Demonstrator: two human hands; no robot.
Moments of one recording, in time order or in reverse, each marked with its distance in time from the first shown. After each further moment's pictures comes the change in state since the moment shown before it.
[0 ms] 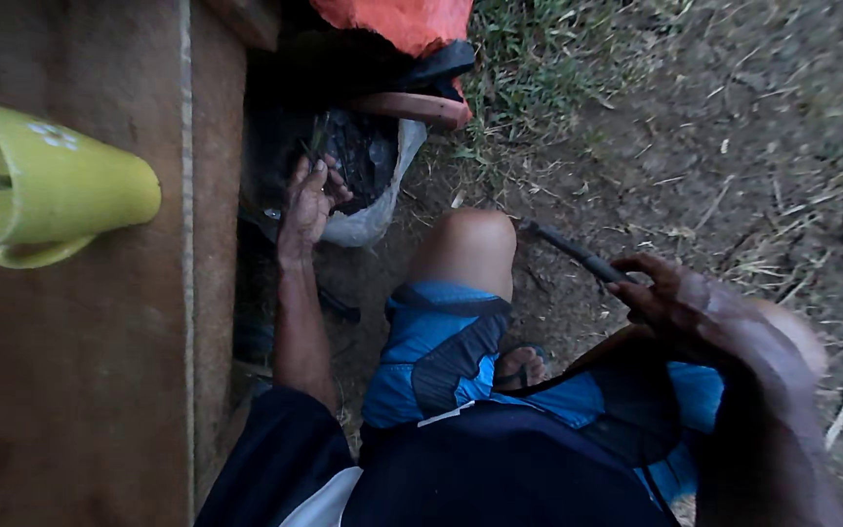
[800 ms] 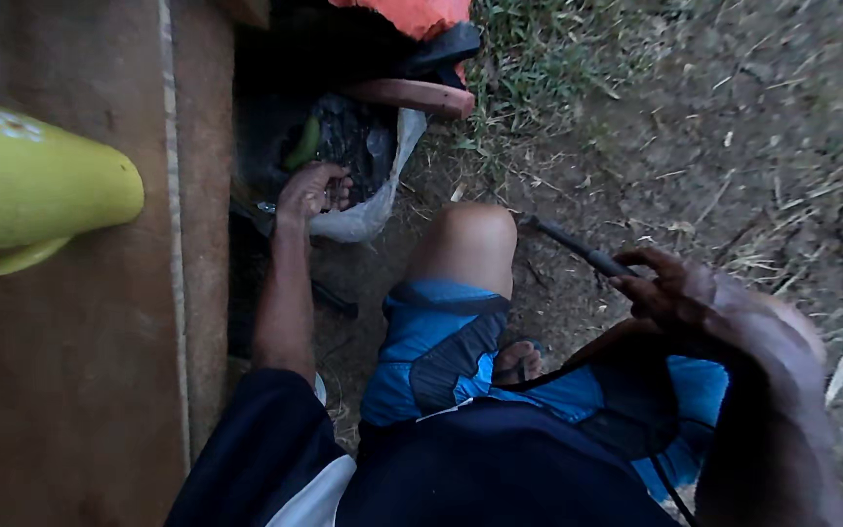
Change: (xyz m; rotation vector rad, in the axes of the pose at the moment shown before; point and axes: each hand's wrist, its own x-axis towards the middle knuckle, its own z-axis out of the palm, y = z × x) left_hand 0.060 -0.024 -0.014 0.277 0.142 -0.647; right_hand 0.000 -0.008 -0.006 -0.025 -0.017 -0.009
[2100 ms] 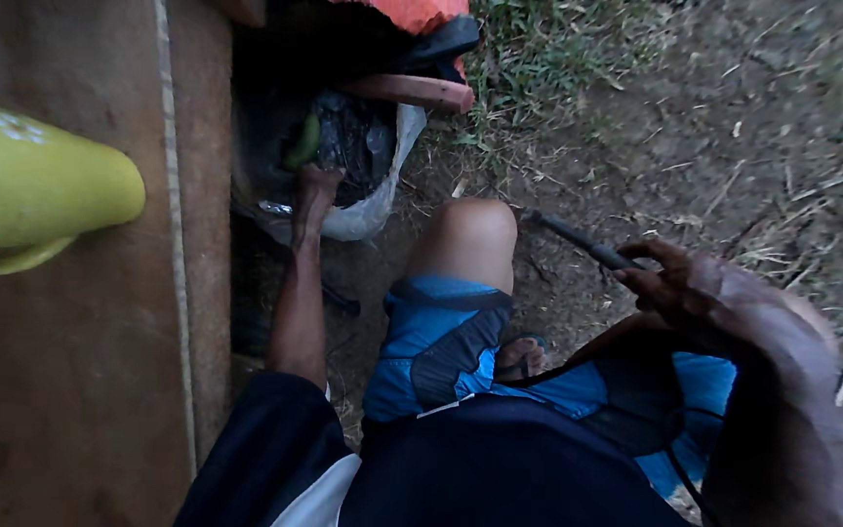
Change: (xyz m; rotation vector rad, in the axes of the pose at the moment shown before) left_hand -0.023 -0.012 0.016 0.679 0.464 0.255; right_hand 0.000 -0.004 -0.004 -0.017 -0.003 0.013
